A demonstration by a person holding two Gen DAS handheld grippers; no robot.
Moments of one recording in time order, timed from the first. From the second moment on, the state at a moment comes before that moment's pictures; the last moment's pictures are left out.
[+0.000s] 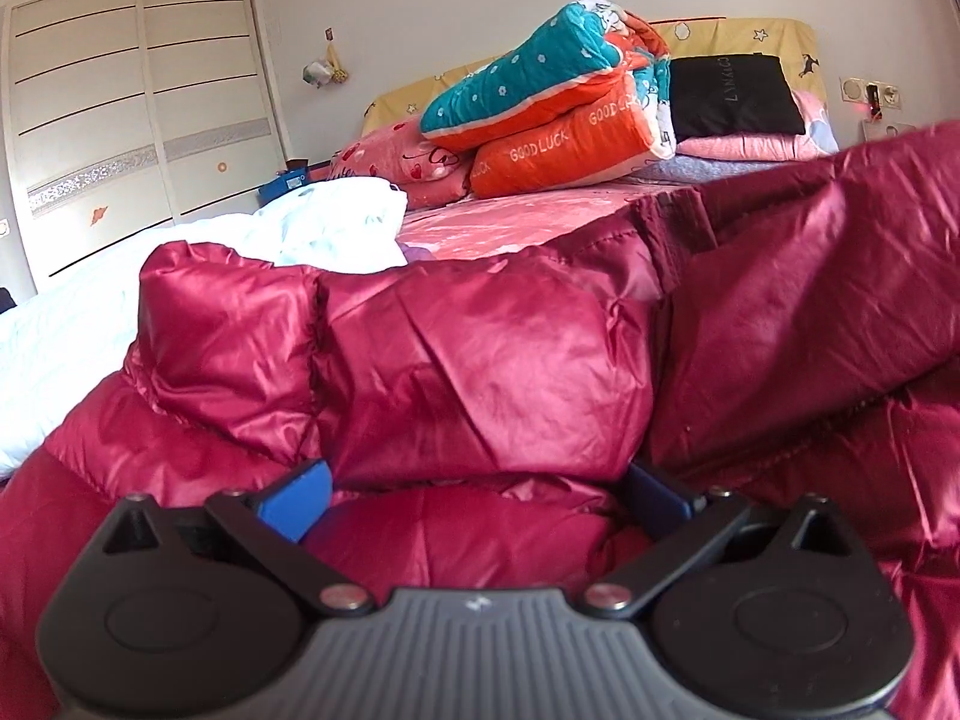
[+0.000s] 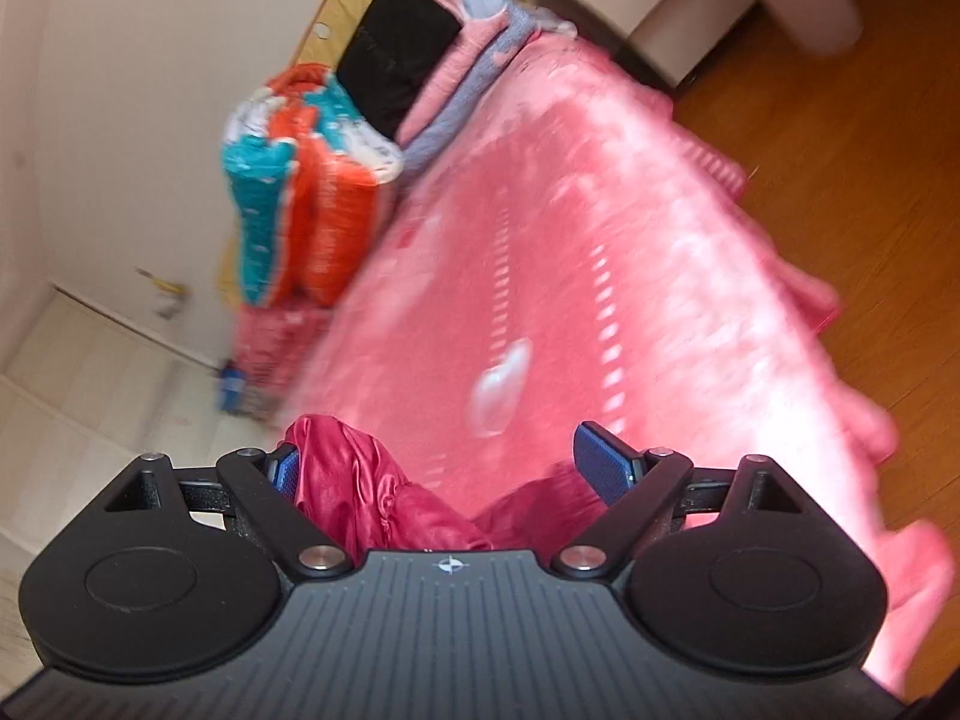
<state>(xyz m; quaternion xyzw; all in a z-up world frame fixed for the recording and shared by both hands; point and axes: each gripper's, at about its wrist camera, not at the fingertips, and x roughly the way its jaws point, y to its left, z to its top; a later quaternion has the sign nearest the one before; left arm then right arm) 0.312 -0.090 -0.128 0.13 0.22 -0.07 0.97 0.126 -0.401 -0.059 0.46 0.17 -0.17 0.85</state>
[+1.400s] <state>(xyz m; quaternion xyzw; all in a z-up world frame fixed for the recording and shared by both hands) 0.312 -0.142 -0.080 0.06 0.22 -0.15 0.96 0.111 -0.383 -0.035 0.29 0.08 -0.14 0.94</state>
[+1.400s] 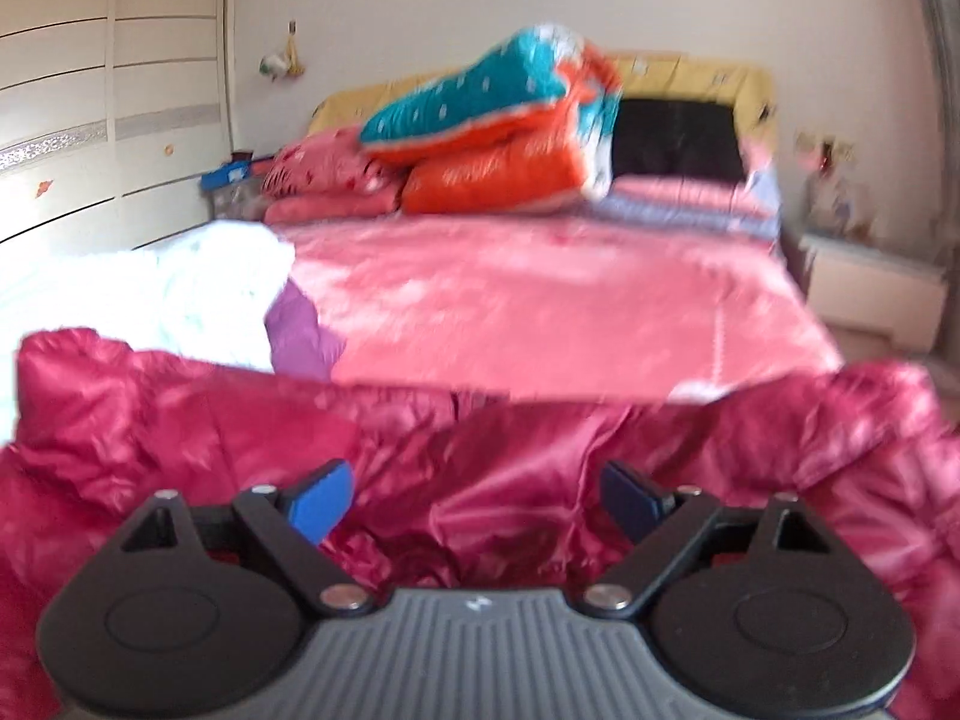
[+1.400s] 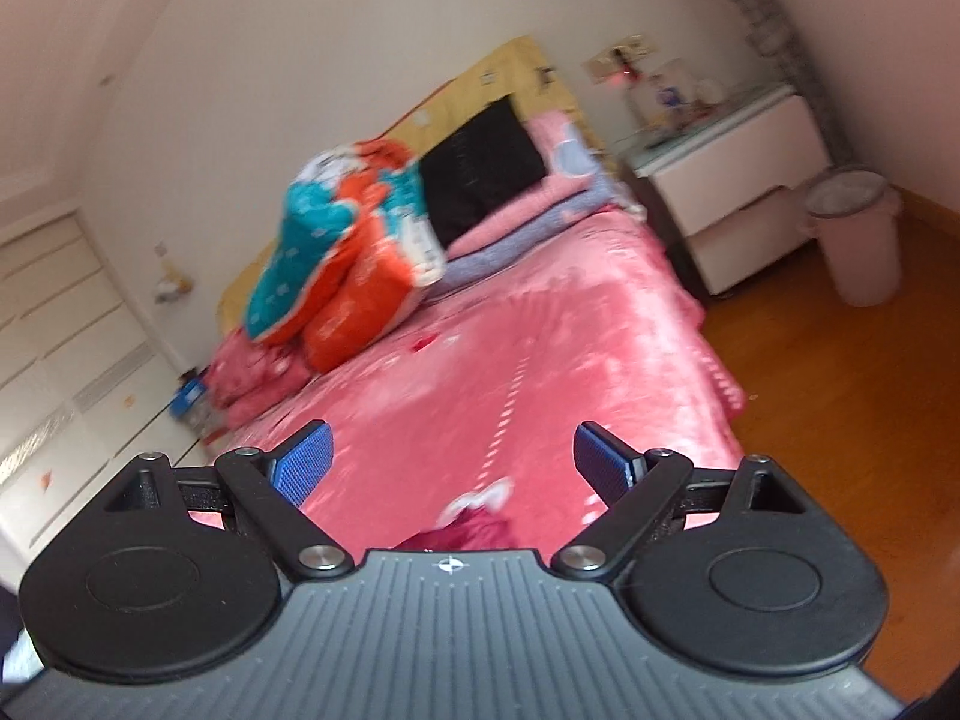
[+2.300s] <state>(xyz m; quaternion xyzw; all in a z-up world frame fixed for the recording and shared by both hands) 0.392 -0.087 -0.136 0.02 0.28 -0.11 0.95 0.209 -0.329 -0.120 0.16 0.29 -0.20 0.92</state>
